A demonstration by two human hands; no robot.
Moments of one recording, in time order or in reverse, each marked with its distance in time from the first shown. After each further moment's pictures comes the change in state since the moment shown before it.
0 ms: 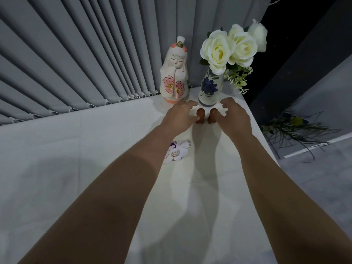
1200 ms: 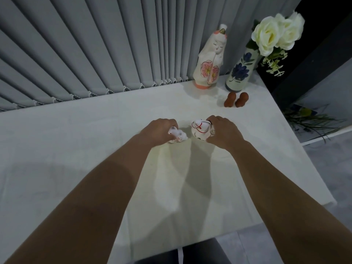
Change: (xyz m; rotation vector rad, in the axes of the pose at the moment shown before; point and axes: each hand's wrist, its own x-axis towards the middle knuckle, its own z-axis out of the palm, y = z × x) left_hand -0.144 -0.142 -0.059 0.120 -0.213 -0.042; right_hand -0.110 -0.068 0.080 -0.316 -0.289 -0.268
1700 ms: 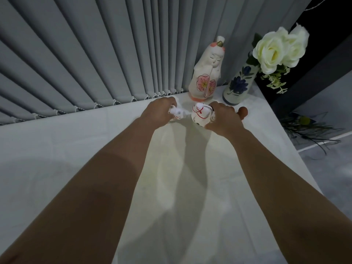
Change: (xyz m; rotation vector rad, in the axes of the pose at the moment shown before) left_hand 0.103 0.005 -0.052 -0.016 0.214 0.032; right_hand 0.085 0.007 -0.043 -0.022 0.053 0.123
